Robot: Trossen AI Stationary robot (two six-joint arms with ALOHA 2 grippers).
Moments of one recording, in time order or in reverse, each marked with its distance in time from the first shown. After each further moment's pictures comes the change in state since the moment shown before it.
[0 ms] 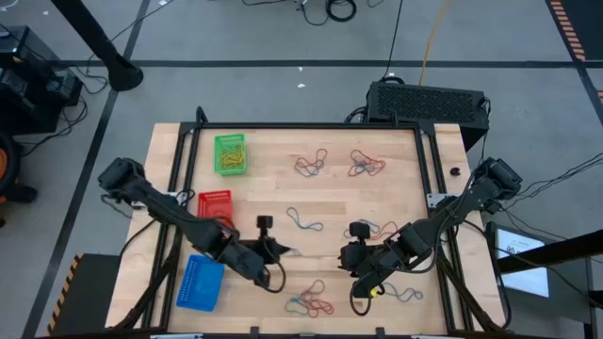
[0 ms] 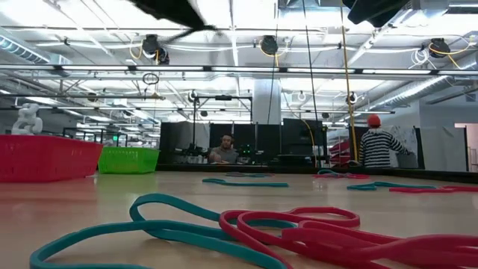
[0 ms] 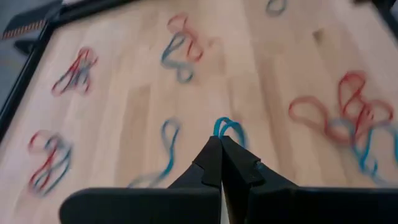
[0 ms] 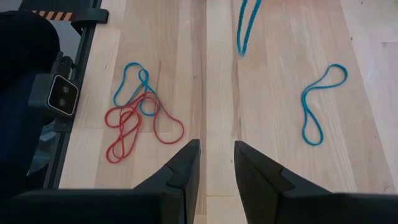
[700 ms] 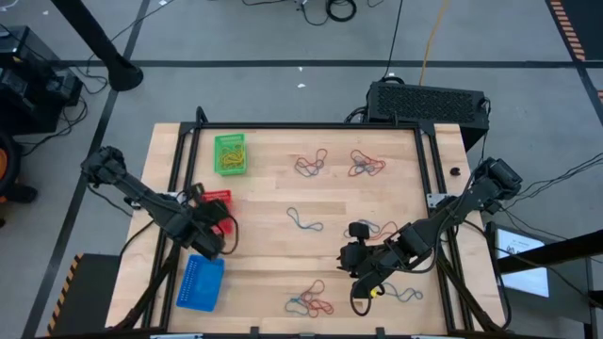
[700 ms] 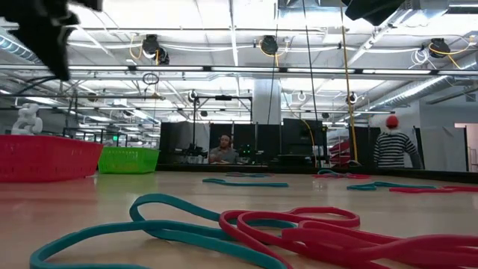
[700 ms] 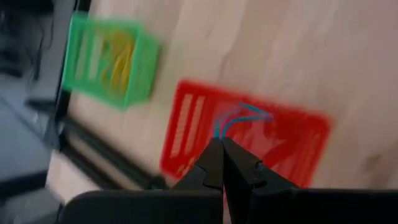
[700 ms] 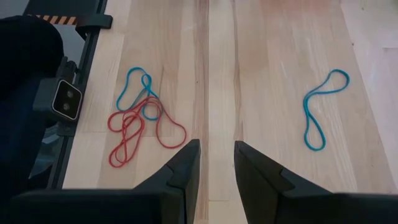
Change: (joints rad) left arm -0.045 -0.246 -0.068 -1.134 0.044 -0.810; right arm 0.000 0.000 0.000 0.018 0.001 -0.008
